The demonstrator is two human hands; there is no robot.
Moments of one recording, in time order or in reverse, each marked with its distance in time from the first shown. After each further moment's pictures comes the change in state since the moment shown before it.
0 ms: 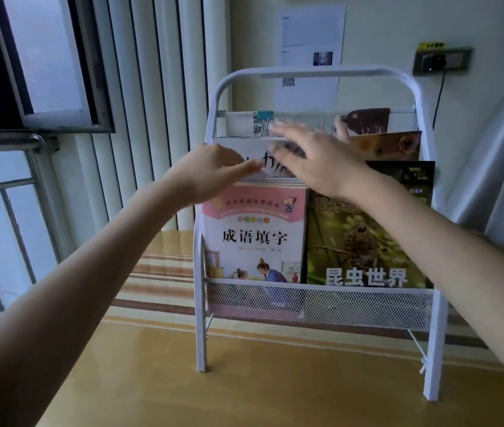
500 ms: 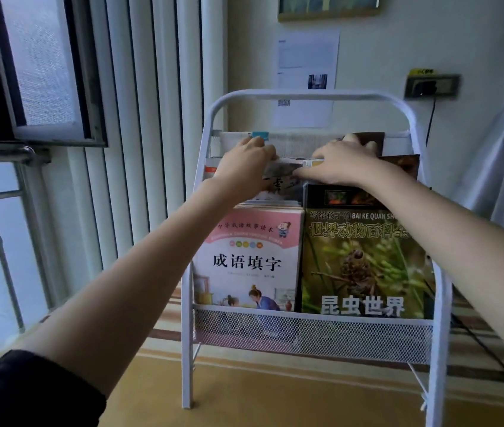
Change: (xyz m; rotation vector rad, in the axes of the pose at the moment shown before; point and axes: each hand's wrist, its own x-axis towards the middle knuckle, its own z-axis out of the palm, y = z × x) left_hand 0.096 0.001 0.038 0.355 0.242 0.182; right_hand 0.046 0.057 -0.008 -0.291 -0.225 0.368
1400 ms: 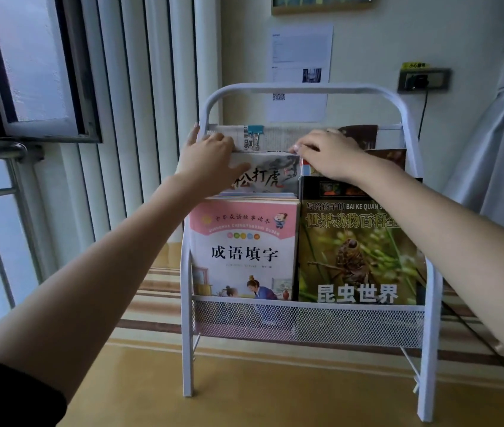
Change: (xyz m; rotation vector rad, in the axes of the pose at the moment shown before) left_hand -0.017 -0.035 -0.009 0.190 0.039 -0.077; right_hand 0.004 0.003 0.012 0.293 0.177 -0.231
